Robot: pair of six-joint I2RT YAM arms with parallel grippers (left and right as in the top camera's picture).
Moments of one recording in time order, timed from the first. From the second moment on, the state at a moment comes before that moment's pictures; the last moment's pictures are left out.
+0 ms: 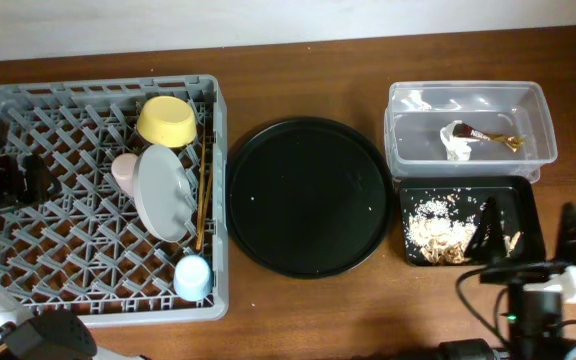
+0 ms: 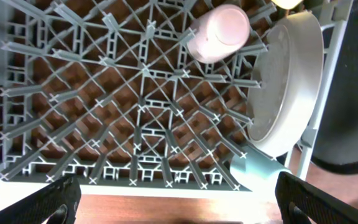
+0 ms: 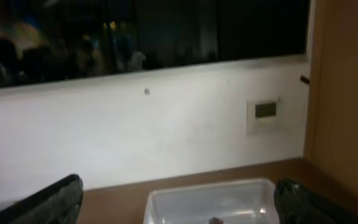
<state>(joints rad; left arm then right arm) 0.59 1.74 2.05 -1.69 0.26 0.41 0.01 0.12 0.62 -0.32 0.14 0.08</state>
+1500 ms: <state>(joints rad) 0.59 1.74 2.05 -1.69 0.26 0.41 -0.01 0.01 0.01 -0.07 -0.01 0.18</state>
